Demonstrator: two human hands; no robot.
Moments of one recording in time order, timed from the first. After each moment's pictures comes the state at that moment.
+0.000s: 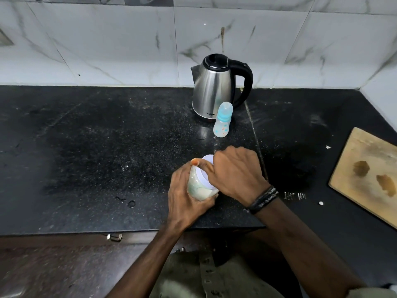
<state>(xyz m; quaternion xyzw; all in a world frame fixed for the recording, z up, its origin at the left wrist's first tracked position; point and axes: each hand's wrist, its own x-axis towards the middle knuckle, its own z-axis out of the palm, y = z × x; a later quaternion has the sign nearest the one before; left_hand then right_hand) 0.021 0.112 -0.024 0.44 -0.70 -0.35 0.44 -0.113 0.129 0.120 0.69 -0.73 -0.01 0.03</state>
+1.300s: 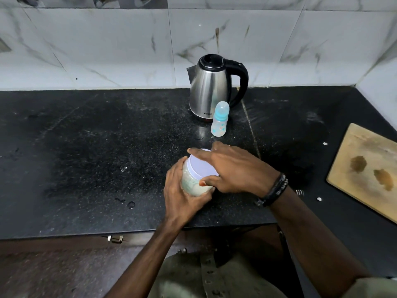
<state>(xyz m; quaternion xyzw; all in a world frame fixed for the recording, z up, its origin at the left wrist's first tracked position) 0.023 0.109 -0.017 0.46 -0.68 -0.35 0.45 -0.128 0.124 0.134 0.77 -0.63 -0.03 -0.13</state>
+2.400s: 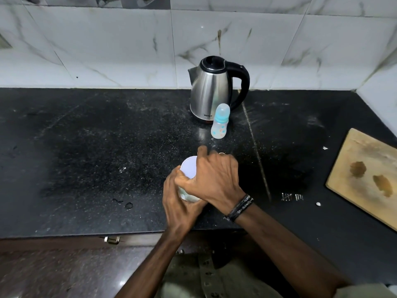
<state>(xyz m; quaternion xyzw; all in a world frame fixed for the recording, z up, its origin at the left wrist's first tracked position) 0.019 0.119 -0.041 0.49 -0.63 -0.35 0.49 -0.081 0.114 0.086 0.63 -0.76 0.12 0.07</state>
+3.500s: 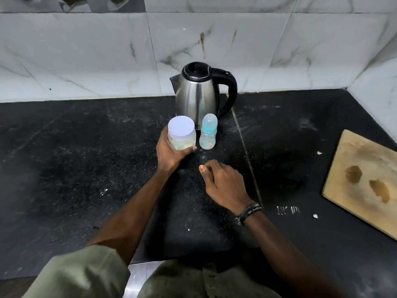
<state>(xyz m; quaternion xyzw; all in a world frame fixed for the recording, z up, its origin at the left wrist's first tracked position) -0.055 -0.073 -0.036 0.51 -0.64 -0.40 0.40 -0.175 0.084 0.011 0.62 -0.76 0.20 -0.07</state>
